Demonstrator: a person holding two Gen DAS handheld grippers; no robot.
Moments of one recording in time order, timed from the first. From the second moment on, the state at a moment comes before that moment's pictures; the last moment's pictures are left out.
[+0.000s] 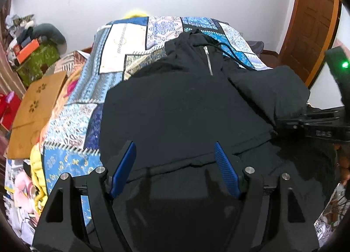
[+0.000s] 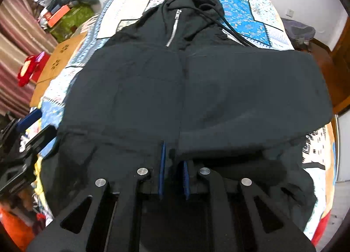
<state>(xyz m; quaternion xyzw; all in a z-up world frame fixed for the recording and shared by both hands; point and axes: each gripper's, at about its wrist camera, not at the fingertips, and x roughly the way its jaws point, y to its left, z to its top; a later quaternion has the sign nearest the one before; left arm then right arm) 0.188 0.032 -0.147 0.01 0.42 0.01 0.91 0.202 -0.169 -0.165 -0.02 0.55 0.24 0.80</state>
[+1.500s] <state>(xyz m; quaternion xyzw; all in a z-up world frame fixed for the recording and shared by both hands) 0.307 -0.165 -0.158 0.16 0.42 -0.16 0.88 0.202 -0.316 -0.187 0.04 0.50 0.08 0.86</state>
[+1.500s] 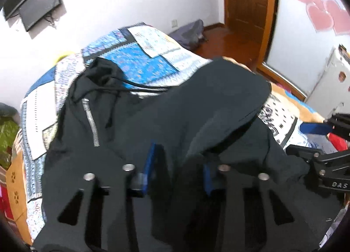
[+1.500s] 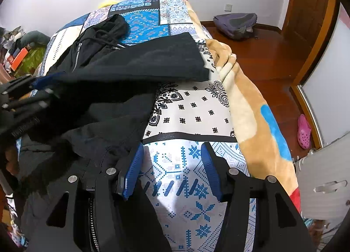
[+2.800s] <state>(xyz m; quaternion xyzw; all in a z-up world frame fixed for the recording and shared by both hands) 0.303 -0.165 -0.198 0.15 0.51 -0.20 0.83 0.216 -0.288 -0.182 0.04 0.49 0.12 0.86</state>
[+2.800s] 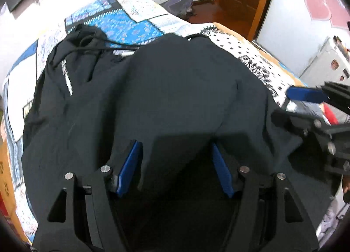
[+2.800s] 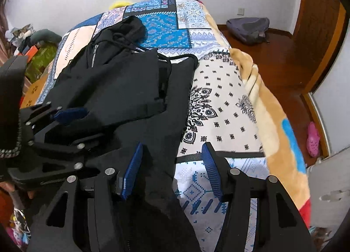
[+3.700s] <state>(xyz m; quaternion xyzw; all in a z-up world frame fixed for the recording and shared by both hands) 0.286 0.001 -0.108 -0.07 0.40 -0.12 0.91 0.209 -0.273 -0.184 0.00 0.49 0.09 0.86</state>
